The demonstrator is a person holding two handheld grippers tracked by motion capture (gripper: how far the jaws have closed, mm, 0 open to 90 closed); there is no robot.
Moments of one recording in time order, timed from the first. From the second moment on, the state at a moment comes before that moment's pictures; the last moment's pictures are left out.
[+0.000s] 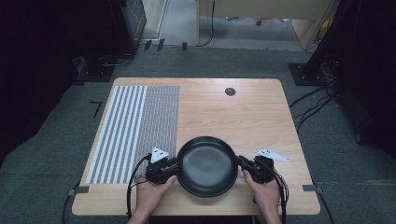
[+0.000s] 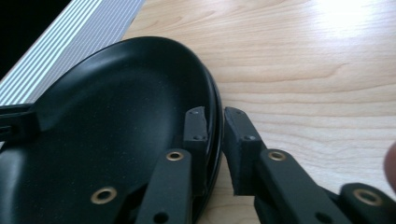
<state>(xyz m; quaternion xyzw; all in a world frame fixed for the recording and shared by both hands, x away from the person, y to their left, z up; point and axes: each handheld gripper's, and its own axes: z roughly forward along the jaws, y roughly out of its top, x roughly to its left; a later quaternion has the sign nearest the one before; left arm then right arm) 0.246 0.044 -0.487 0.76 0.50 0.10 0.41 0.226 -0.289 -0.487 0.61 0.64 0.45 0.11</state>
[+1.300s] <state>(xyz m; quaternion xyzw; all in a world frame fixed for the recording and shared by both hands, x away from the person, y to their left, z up) 0.247 0.077 -0.477 0.72 0.53 0.04 0.45 0.224 -0.275 -0.504 0.62 0.60 0.50 0.05</state>
